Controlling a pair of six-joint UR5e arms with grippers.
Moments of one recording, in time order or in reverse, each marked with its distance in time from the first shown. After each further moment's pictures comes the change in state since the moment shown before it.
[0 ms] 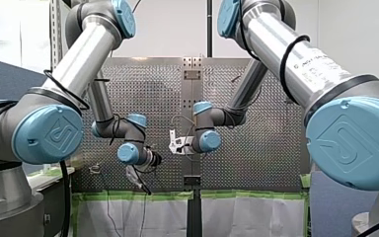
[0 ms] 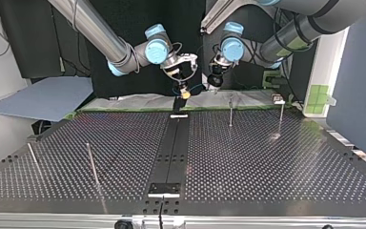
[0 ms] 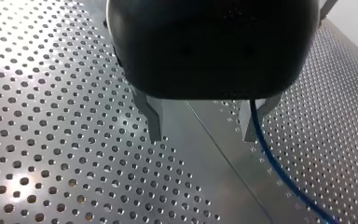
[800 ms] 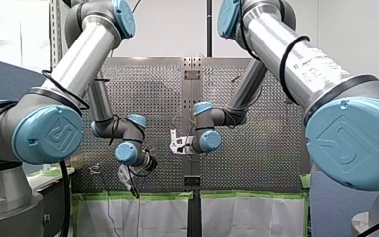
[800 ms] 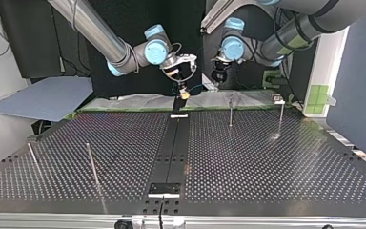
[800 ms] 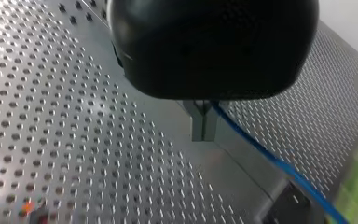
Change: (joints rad) left arm 0.002 0.003 -0.024 -0.081 -0.070 0.192; right arm -0.006 0.001 0.000 -0.002 0.000 0.010
